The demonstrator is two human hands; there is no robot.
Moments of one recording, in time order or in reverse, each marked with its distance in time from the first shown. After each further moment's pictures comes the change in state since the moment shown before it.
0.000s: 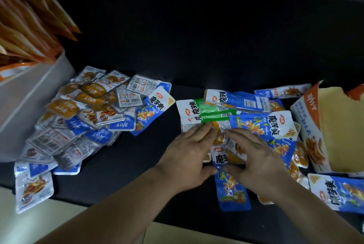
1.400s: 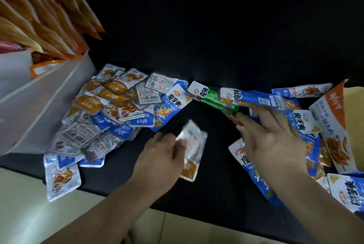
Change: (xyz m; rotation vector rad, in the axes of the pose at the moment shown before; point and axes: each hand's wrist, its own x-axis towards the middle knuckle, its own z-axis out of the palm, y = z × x) left_hand -0.073 -0.043 -0.027 -0.360 0.189 -0.600; right_hand 0.020 -0.045 0.001 -0.457 0.465 -0.065
